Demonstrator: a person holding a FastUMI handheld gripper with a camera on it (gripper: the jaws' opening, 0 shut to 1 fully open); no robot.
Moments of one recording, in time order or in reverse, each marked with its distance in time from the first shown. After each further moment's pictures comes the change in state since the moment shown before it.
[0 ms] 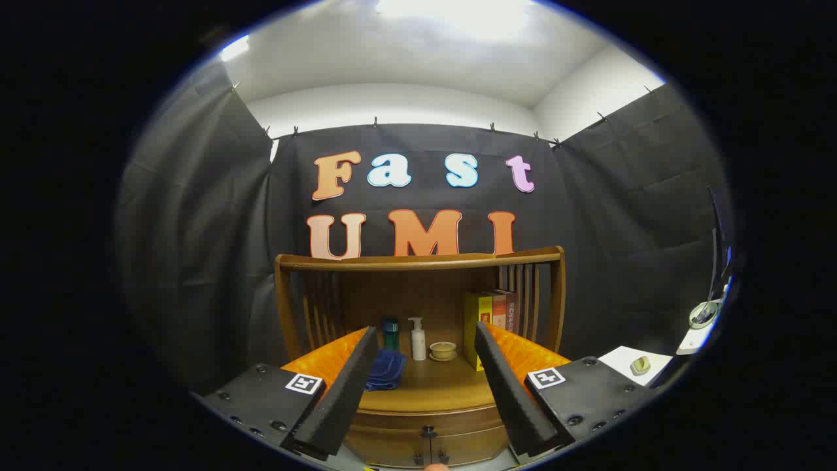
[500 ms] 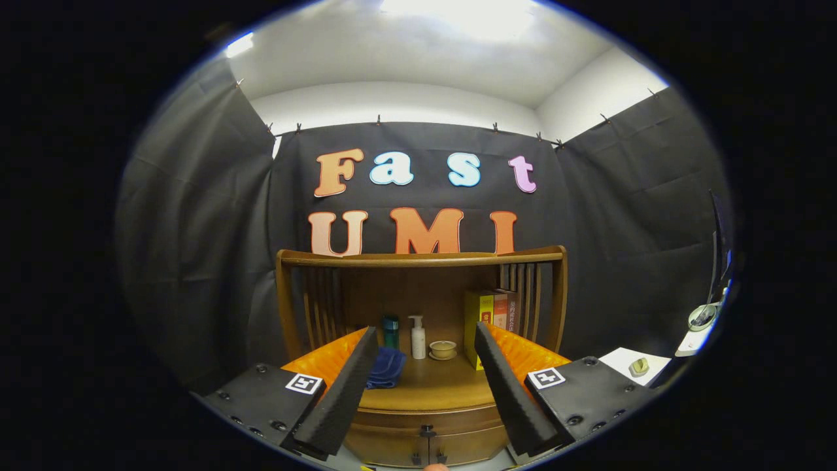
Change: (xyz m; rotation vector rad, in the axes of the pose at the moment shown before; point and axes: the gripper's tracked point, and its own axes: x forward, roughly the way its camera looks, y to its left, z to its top) arm -0.001 0.006 0.001 -0.016 0.005 0.005
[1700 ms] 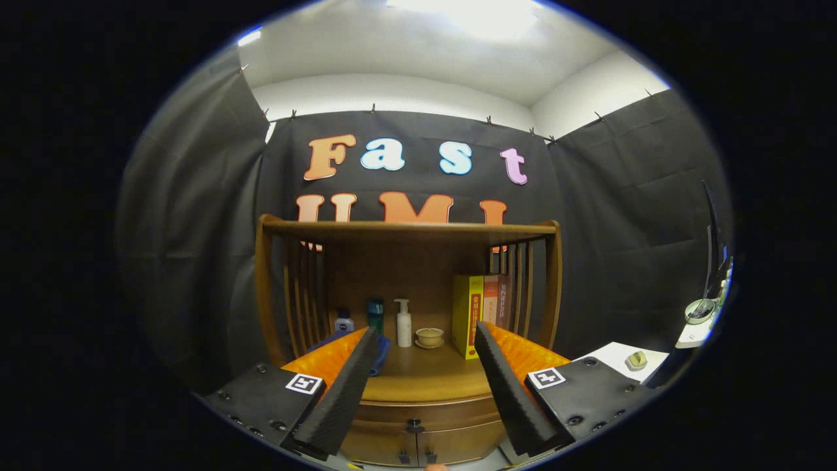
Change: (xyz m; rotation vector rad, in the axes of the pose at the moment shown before) arm 0.006 -0.013 -0.086 -0.047 0.032 -0.059
